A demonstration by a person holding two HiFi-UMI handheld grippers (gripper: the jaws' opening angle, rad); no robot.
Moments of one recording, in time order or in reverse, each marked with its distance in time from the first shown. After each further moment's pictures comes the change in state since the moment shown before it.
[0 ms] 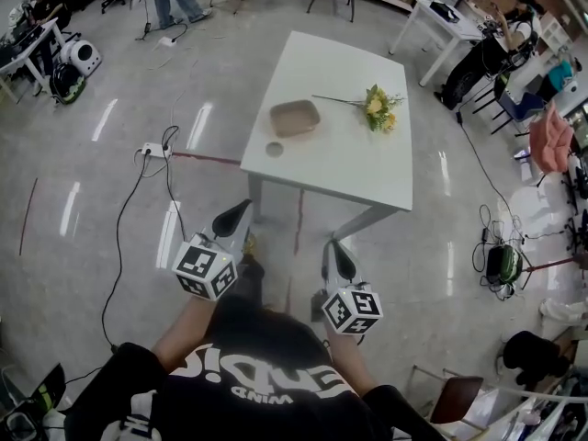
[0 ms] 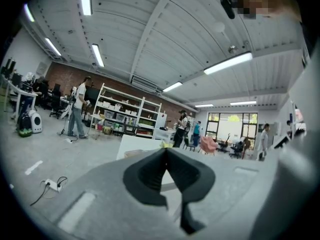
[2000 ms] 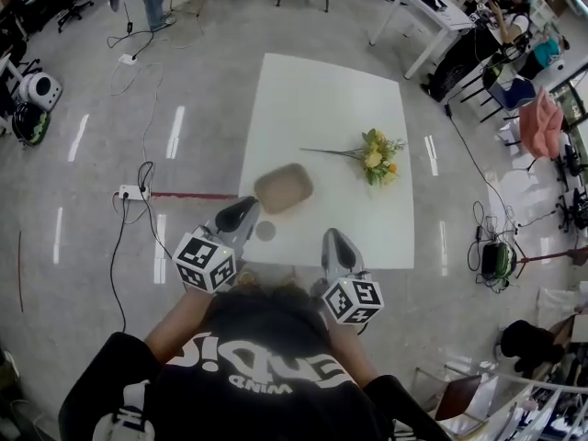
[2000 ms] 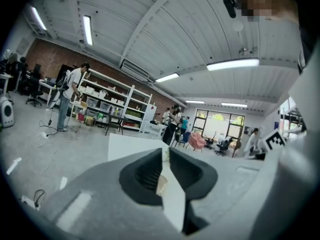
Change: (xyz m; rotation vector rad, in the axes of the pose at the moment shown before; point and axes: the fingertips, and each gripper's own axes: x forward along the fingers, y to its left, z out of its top) left arm 0.294 0.196 0.065 -0.044 0.106 -0.201; right arm 0.318 -0.072 0.135 0.026 -0.032 -0.106
